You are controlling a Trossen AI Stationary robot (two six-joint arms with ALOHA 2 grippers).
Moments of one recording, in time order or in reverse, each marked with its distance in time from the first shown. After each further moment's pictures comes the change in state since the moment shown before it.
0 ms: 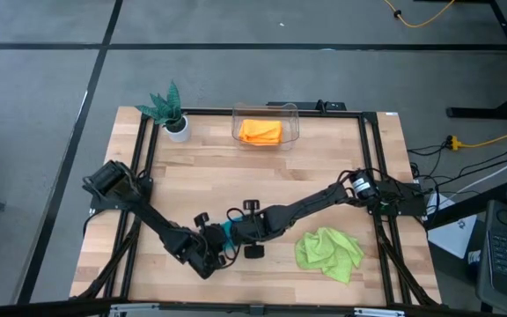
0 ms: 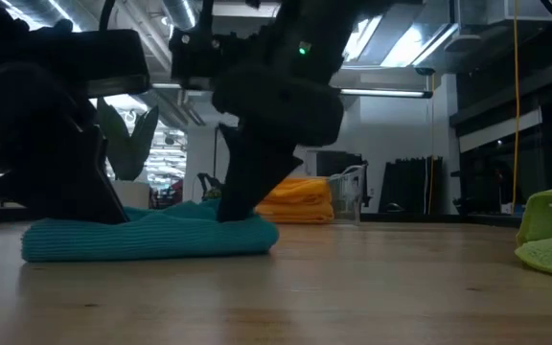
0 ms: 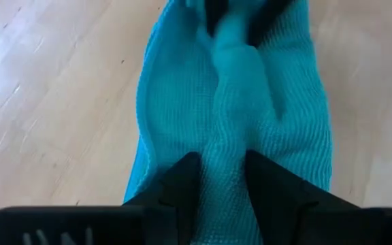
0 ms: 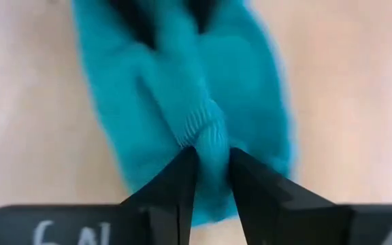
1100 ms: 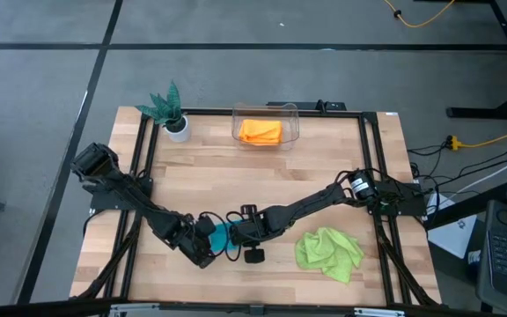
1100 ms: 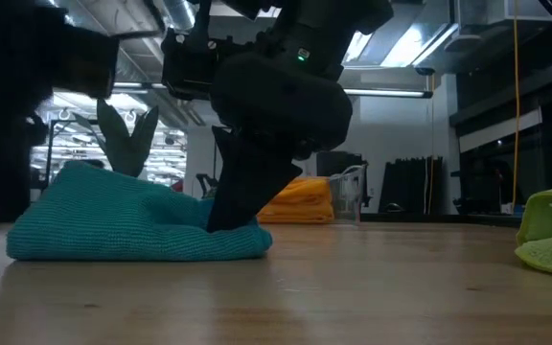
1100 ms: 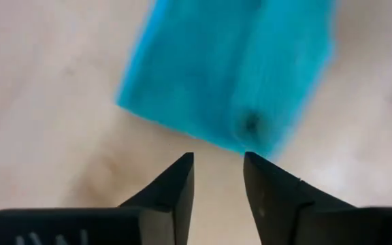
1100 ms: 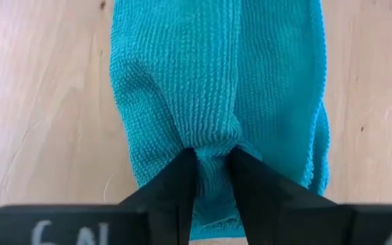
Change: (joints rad) left arm 0.036 -0.257 -0.068 -0.110 0.386 -0.216; right arm -0.010 0.028 -0.022 0.058 -0.099 -0.023
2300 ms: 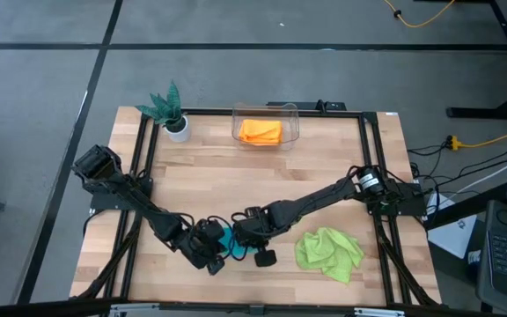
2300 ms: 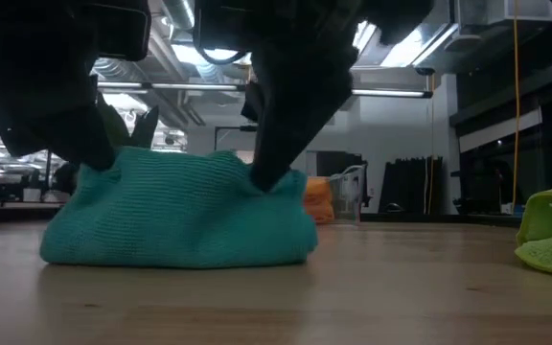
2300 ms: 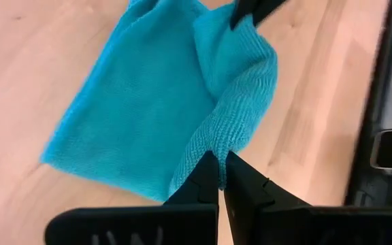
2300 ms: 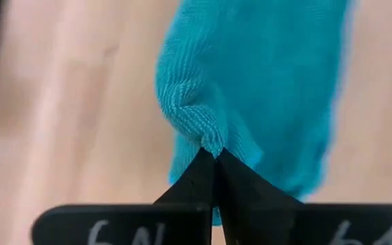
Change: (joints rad) left arm -0.003 0.026 -0.001 0.327 -0.121 0.088; right arm 0.002 -0.104 0.024 -0.154 -0.217 -0.057
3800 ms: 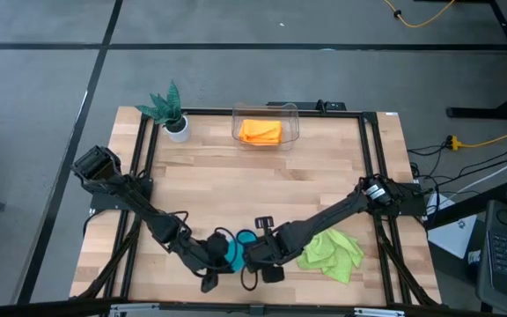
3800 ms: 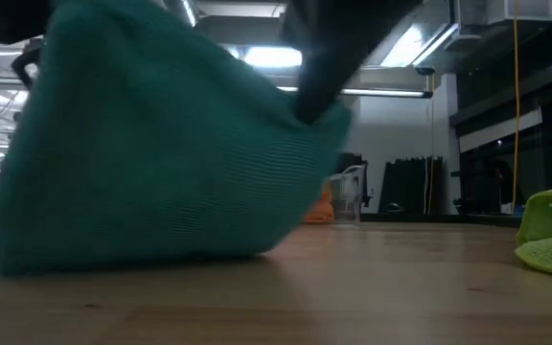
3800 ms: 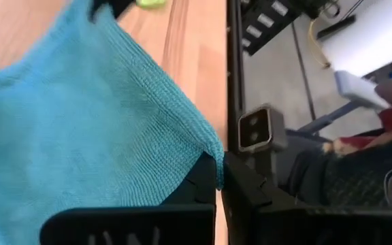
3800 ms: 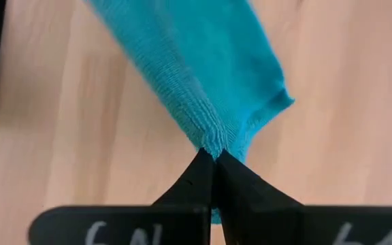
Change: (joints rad) left arm -0.036 0.002 -0.002 0.343 0.144 0.286; right arm 0.160 0.001 0.162 -0.250 0.275 0.186
